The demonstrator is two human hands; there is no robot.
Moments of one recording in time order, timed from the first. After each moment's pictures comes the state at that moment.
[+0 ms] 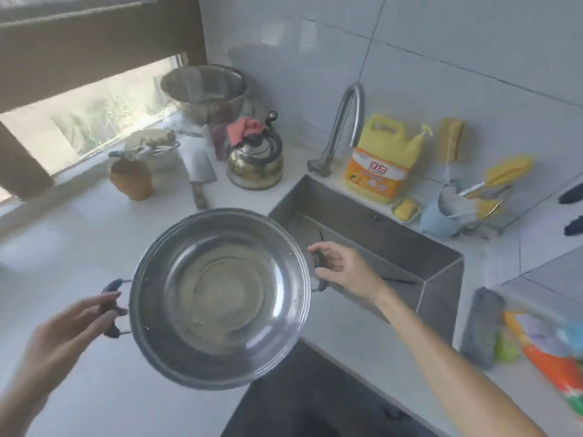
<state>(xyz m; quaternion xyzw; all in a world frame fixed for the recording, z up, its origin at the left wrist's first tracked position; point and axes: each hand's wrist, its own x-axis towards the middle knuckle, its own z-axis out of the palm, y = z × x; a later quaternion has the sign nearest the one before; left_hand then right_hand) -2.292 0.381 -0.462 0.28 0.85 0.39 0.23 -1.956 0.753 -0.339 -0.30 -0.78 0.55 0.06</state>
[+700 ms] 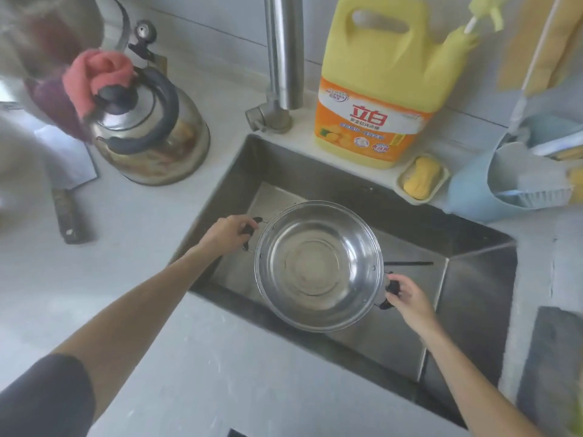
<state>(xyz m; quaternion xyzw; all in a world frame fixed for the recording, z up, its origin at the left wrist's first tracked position) -2.234 0.909 -0.562 0.44 0.80 0.09 0.39 -1.842 0.974 -0.589 -0.62 -0.58 0.52 0.07</state>
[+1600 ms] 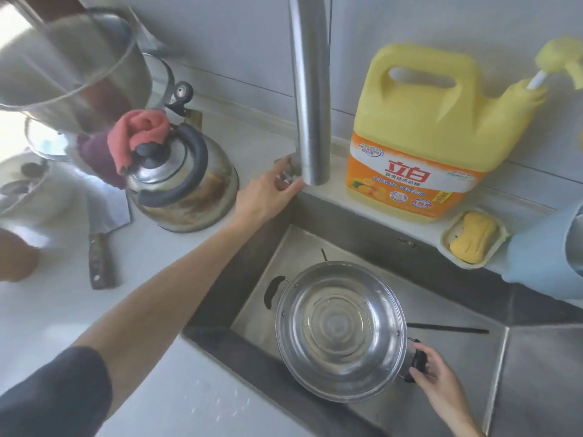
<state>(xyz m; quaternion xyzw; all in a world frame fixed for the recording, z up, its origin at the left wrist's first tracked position) -2.246 1.030 -0.471 0.41 0.87 0.21 0.20 -1.850 0.975 -0.650 -0.63 -0.56 0.54 0.06</state>
